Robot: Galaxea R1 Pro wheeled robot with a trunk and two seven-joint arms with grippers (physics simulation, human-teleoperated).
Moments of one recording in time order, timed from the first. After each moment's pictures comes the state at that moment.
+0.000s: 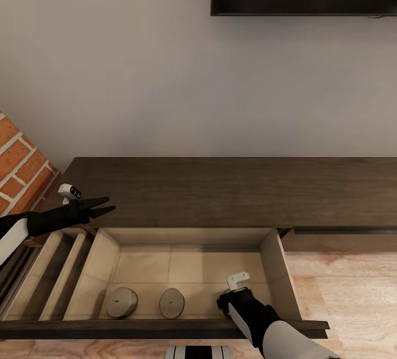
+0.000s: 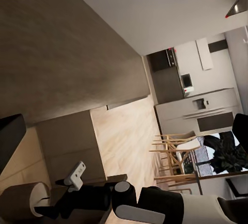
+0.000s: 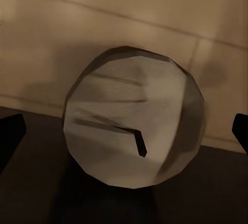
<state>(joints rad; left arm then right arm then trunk) -0.73 0.64 -0.23 -1.00 1.02 0.88 -1.12 -0.64 0.17 0.31 -0.31 -0.08 0.36 -0.21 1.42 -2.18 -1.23</state>
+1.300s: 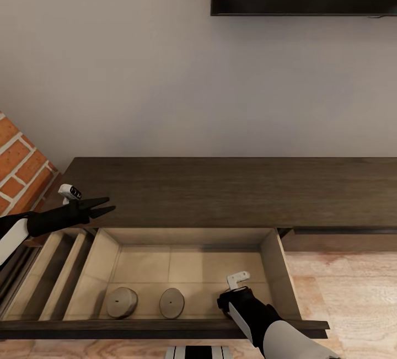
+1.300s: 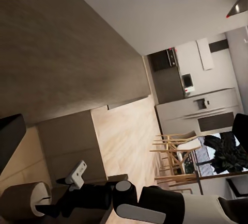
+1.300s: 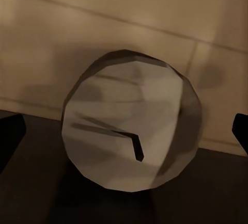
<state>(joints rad) -0.73 0.64 -0.23 -1.00 1.02 0.88 -1.12 -0.64 0.17 0.31 -0.31 -0.08 0.36 -0.21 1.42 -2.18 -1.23</state>
